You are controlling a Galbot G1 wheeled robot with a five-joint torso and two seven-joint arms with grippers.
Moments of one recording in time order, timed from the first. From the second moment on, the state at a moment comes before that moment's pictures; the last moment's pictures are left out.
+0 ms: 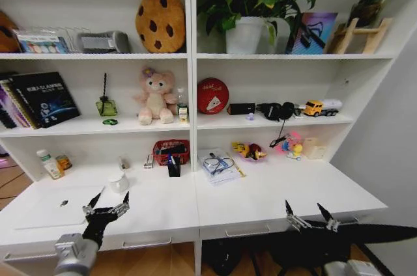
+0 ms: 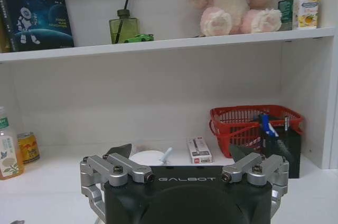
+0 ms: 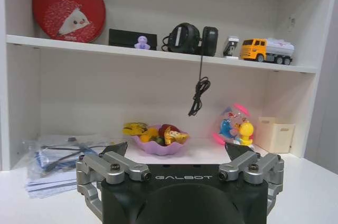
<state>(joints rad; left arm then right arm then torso) 1.86 -1.14 -0.81 -2.36 -0.46 0.21 -0.22 -2.05 1.29 0.83 2.40 0.34 -0.01 0.19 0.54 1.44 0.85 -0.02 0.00</state>
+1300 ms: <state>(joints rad) 1.86 -1.14 -0.80 -2.36 -0.46 0.21 -0.22 -2.05 1.29 0.83 2.39 0.34 -0.01 0.19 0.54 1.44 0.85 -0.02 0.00</state>
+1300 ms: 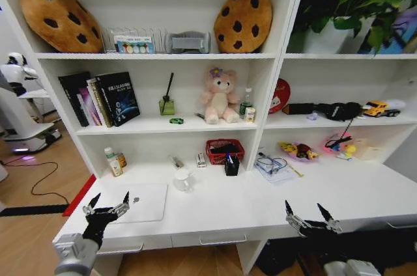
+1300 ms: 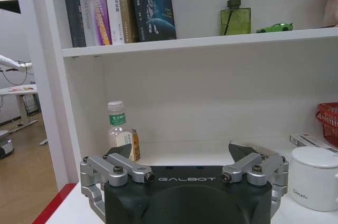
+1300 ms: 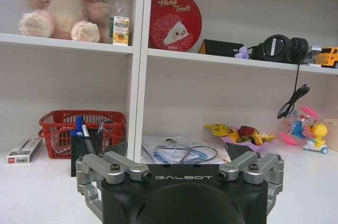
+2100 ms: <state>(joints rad) 1.87 -1.14 -0.81 -2.36 -0.46 0.21 -0.22 -2.05 1.29 0.82 2.39 0.34 -0.01 0.19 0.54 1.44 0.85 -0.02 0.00</state>
